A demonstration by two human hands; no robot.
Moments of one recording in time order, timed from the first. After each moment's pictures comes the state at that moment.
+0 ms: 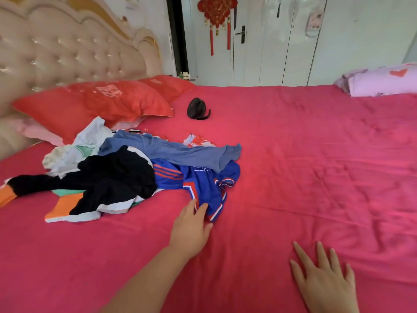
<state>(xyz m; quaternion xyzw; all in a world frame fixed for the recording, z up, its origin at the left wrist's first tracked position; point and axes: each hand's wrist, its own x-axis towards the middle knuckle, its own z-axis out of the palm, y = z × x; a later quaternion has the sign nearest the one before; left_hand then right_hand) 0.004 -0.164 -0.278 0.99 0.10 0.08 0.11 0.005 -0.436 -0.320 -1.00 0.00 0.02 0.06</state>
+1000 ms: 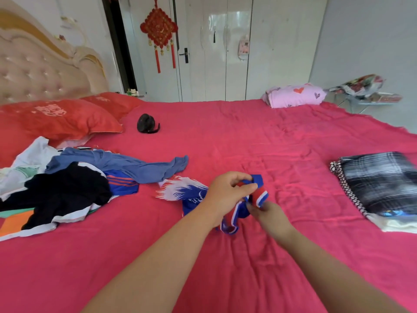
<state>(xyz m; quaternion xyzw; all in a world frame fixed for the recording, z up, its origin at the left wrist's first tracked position) -0.057 -0.365 -0.130 0.76 -0.08 0.01 0.64 -0.035 -0.497 -0.204 -0.86 -0.05 -0.01 0.50</state>
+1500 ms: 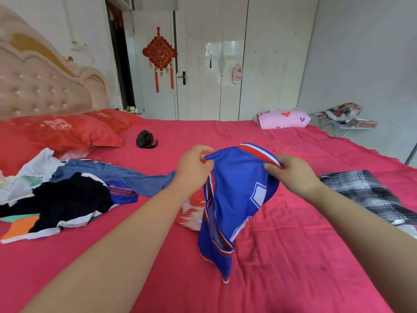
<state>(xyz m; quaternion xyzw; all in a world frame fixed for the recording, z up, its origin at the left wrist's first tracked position) -0.078 -0.325 -0.055 0.84 -0.06 0.23 0.49 -0.067 -0.546 -0.053 -0.93 -0.11 -0.19 0.30</state>
